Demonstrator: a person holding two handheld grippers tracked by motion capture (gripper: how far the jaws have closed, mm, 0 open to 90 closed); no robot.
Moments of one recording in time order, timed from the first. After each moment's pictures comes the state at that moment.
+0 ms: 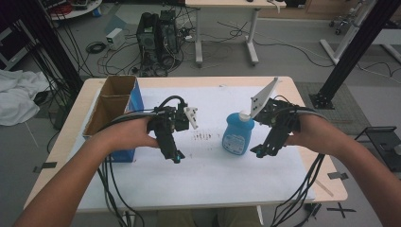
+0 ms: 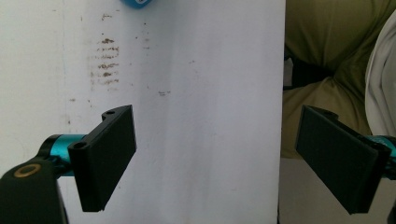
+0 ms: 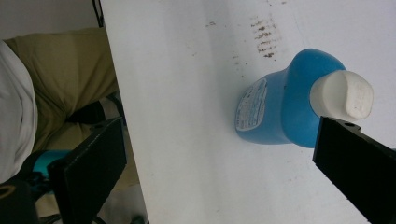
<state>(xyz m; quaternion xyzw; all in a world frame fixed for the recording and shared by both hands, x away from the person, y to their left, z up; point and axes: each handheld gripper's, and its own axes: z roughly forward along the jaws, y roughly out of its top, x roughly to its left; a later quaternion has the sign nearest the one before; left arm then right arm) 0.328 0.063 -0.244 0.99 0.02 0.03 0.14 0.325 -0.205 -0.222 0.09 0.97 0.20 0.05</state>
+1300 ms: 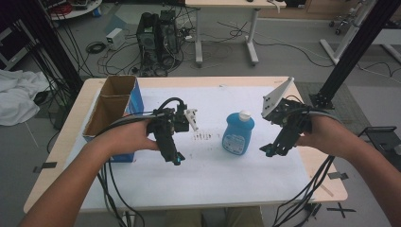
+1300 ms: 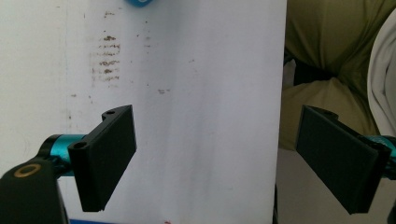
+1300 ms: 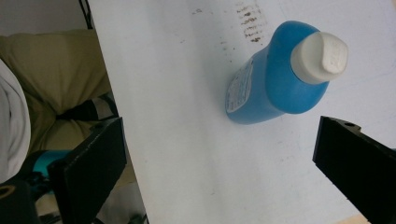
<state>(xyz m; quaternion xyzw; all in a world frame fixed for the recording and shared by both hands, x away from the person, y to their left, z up) 0.320 0.063 -0.242 0.99 0.03 0.04 0.13 0.322 -0.229 -0.221 0.12 0.97 0.19 0.07</state>
